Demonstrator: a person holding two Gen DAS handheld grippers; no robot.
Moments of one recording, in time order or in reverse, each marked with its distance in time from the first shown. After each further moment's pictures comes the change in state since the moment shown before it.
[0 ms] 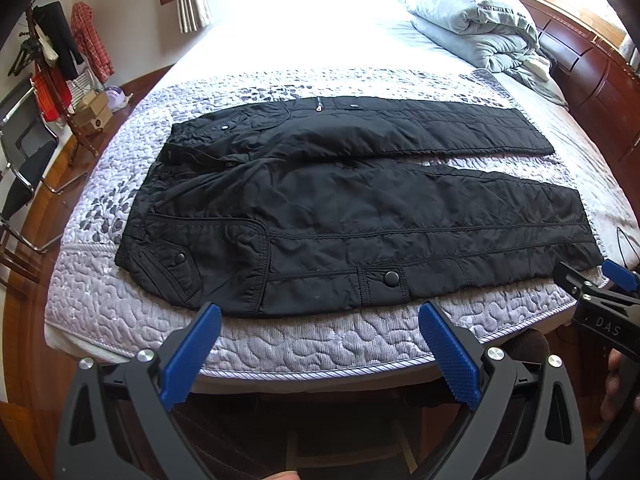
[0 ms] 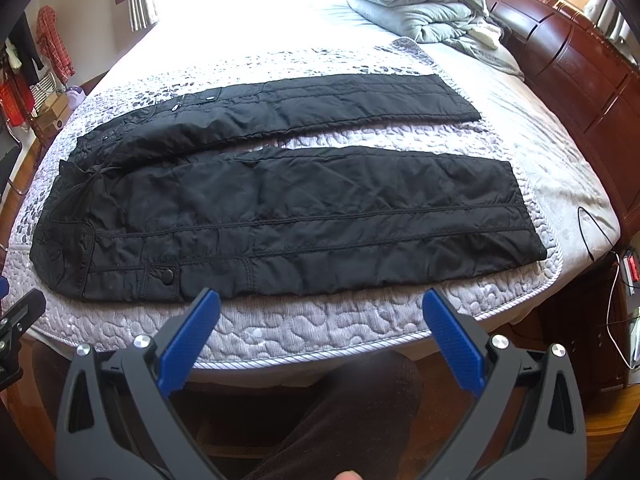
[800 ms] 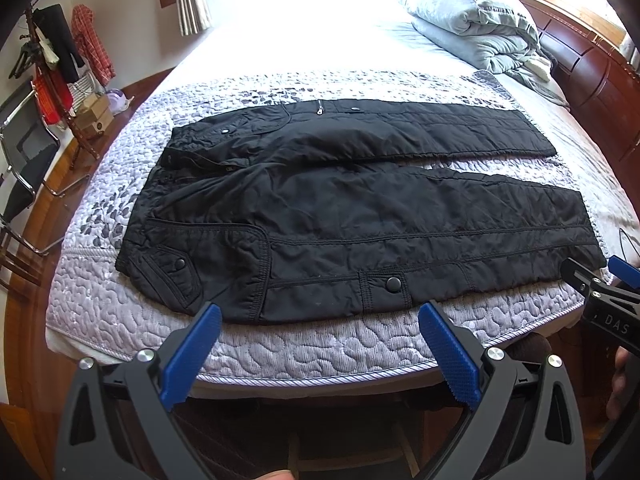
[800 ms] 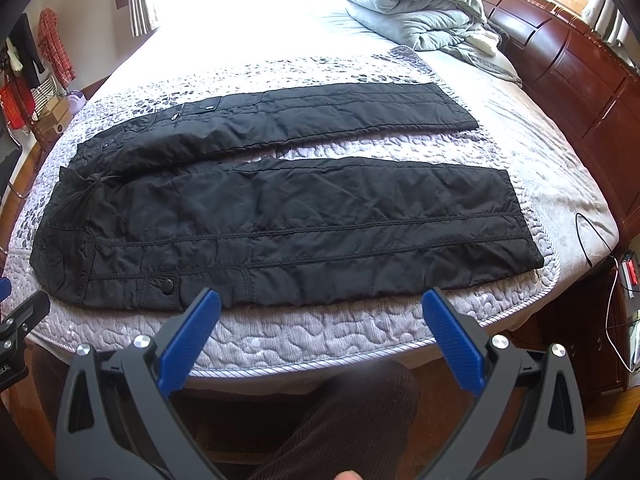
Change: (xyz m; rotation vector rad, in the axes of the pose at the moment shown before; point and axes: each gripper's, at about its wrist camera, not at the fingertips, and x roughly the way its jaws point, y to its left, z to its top) left arm 0.003 -0.001 0.004 0.002 -0.008 0.006; right arm -0.001 -0.003 0.006 -0.001 -0.023 -0.004
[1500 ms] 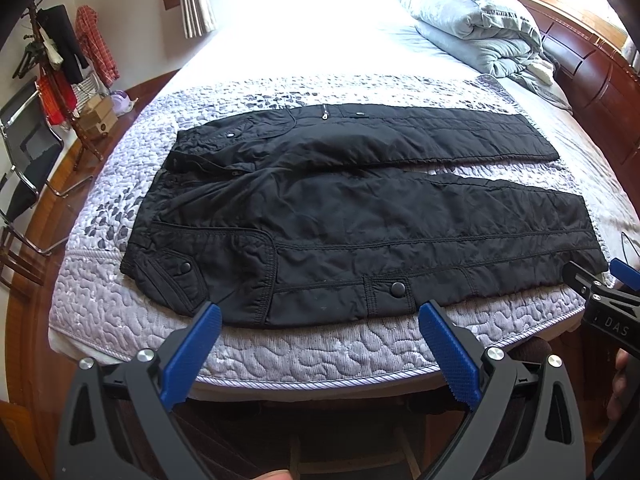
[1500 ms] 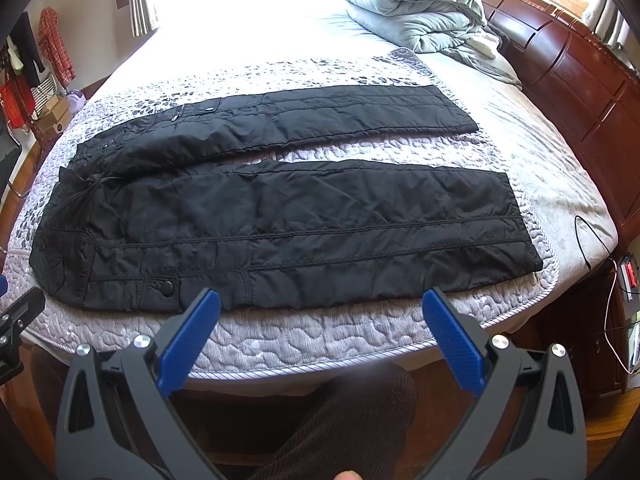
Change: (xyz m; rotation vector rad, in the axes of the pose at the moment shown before) left arm -0.003 0.006 0.003 -0.005 -0.014 0.012; right arm -0.002 0.001 0.001 0.001 -0.005 -0.004
